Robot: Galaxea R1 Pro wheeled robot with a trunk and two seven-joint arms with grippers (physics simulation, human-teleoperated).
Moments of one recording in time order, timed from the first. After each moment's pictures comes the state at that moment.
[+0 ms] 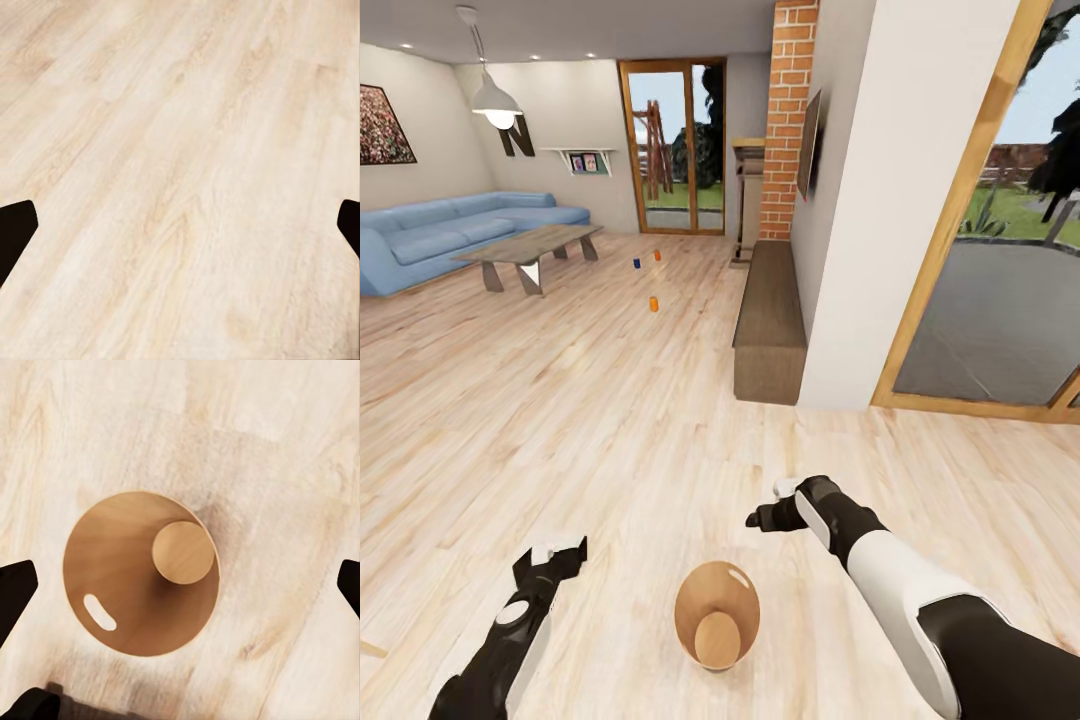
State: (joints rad) left arm -0.37 0.04 0.12 -0.91 0.06 0.03 0.12; right arm -0.95 0.10 0.20 -0.35 -0.16 0.69 0.17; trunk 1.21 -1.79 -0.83
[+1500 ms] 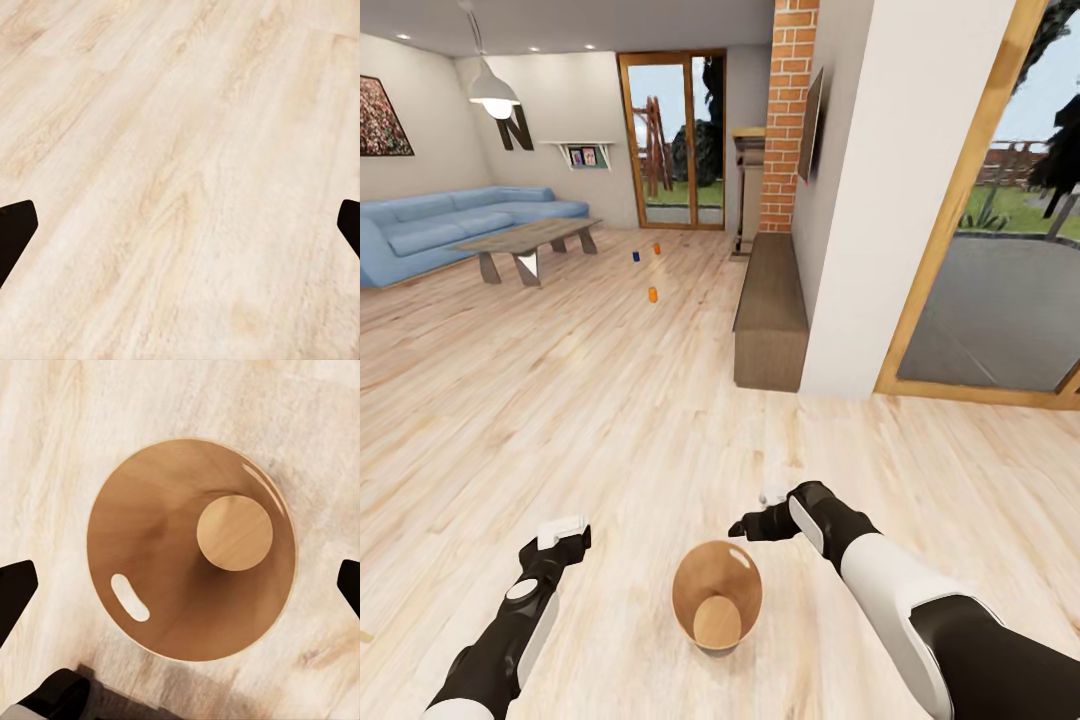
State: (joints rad) left arm -0.45 0.04 0.12 -0.83 0.06 0.06 0.14; right arm -0.95 0.12 0.19 -0.31 -0.16 0.71 0.30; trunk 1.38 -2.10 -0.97
